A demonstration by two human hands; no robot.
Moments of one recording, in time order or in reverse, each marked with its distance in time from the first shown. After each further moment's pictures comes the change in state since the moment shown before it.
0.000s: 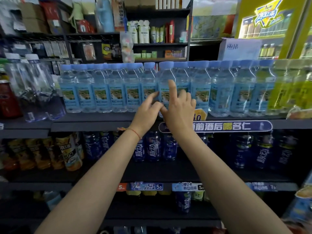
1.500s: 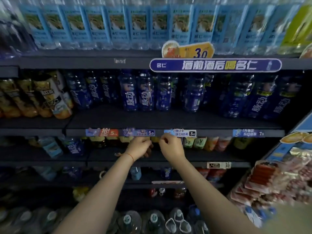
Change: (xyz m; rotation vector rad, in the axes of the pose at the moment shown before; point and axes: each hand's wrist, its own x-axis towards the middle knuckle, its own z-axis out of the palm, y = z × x) left_hand -0.164 -0.214 0.068 0.196 -0.257 -0.662; right_hand -0.267 0.061 0.055 0.551 -0.819 0.510
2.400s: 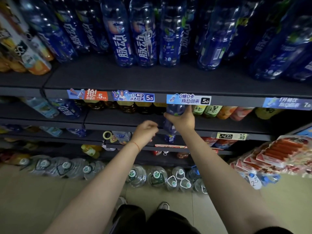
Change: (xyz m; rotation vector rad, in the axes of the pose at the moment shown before) left_hand 0.035 -0.067 0.076 -0.211 0.019 -0.241; right_hand 0.059 0.106 0.039 0.184 0.038 0.358
